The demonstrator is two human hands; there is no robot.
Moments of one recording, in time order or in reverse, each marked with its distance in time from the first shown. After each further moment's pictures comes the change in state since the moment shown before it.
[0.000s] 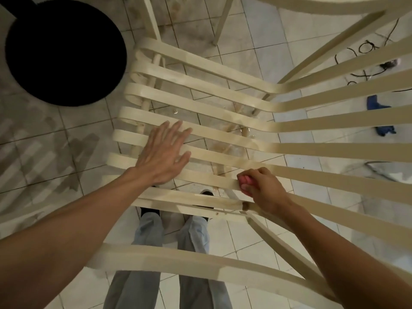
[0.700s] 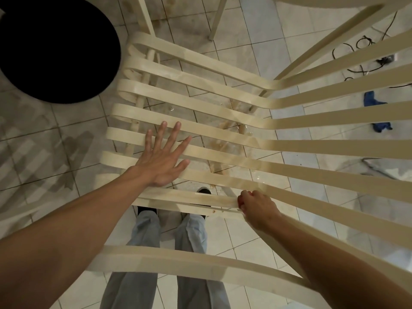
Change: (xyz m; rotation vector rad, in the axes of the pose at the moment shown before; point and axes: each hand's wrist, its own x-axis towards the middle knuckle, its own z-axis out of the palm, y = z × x) left_hand 0.006 0.006 0.014 0.201 -0.328 -0.042; right_hand -0.016 0.030 0.053 -0.475 -0.194 0.131
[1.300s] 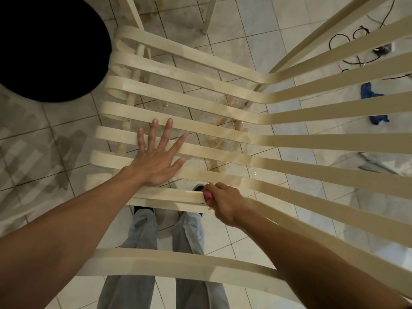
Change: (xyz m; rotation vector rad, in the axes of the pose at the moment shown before) left_hand 0.001 0.010 -0.001 -0.031 -0.026 -0.002; right_hand 0.006 -0.054 -0.013 0.248 0.011 -0.296
